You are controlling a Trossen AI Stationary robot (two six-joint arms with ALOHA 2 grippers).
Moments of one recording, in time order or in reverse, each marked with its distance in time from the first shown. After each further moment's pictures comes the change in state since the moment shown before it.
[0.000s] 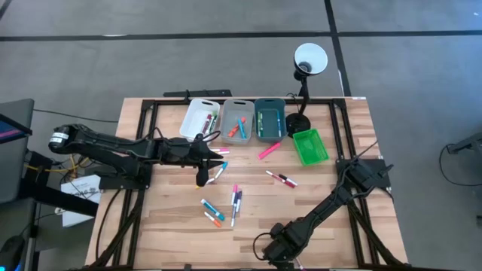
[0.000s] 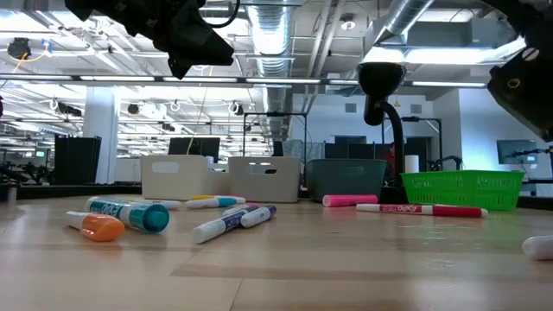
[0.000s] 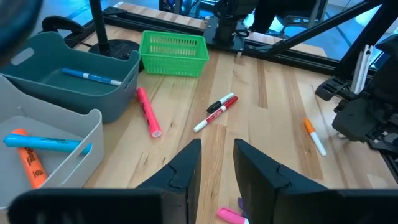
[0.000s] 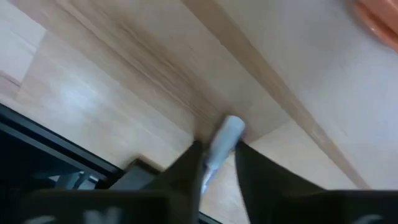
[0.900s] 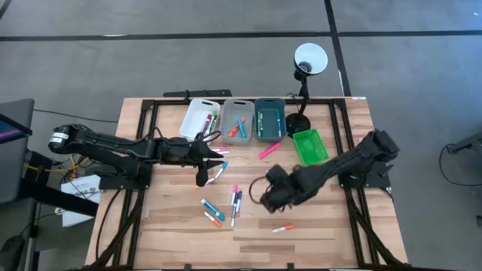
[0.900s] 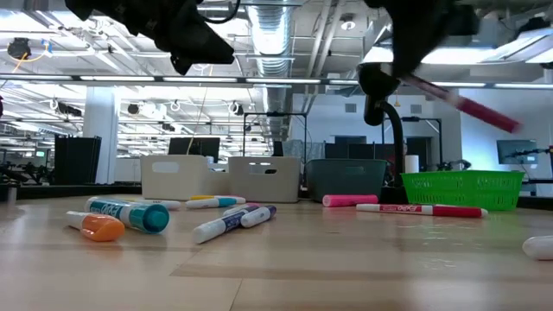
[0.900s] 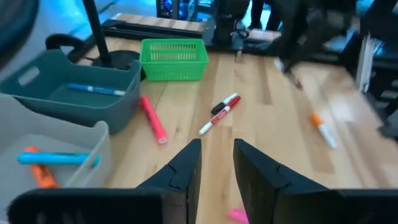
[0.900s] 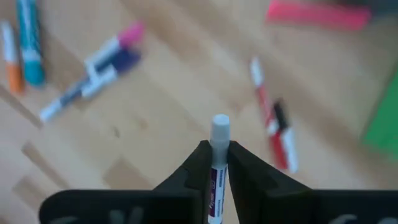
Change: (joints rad) left arm 0.001 -0.003 0.000 0.005 -0.004 0.101; right arm -0.297 -0.452 -0.007 -0.308 0.658 -0.272
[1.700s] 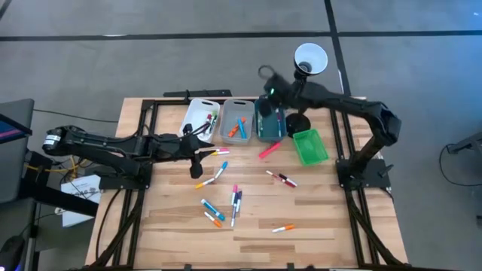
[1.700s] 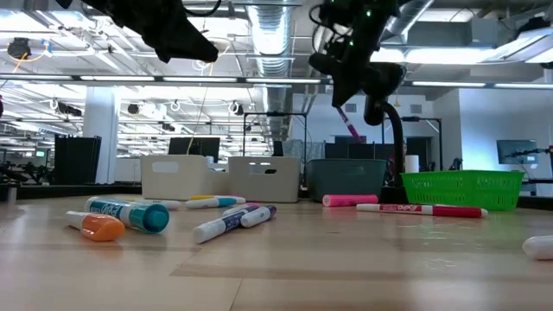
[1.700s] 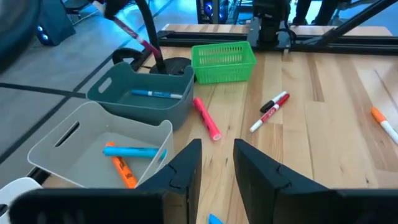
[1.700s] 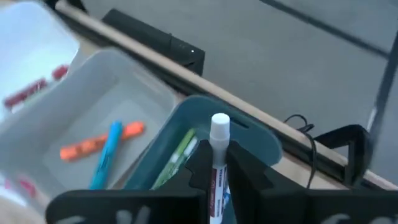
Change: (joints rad) left arm 0.013 -0.128 -0.001 -0.134 -0.170 0.092; right arm -0.865 -0.092 0.001 0.371 0.051 -0.781
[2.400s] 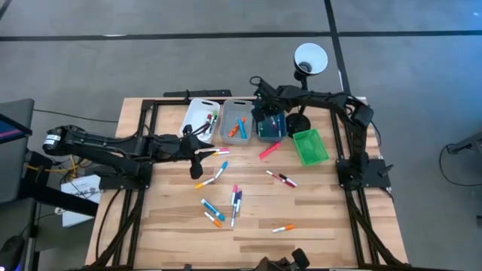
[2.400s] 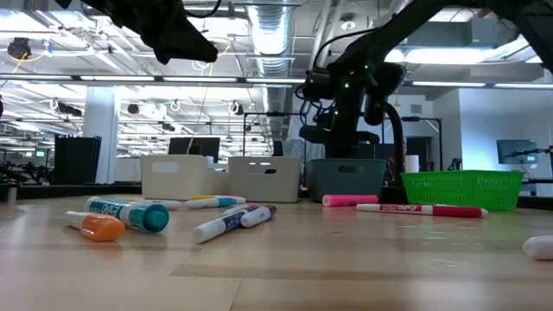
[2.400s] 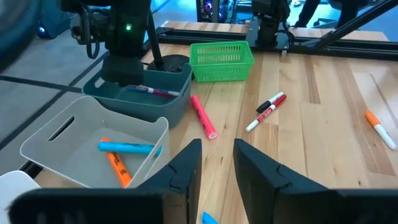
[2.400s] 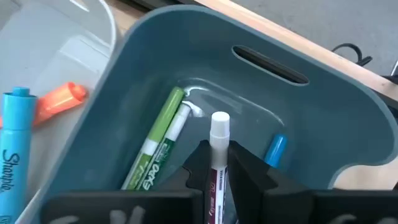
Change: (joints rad) left arm -0.006 0.001 0.000 -0.006 0.000 -0.040; right arm -0.126 0.311 -0.056 0.118 -0.167 0.051
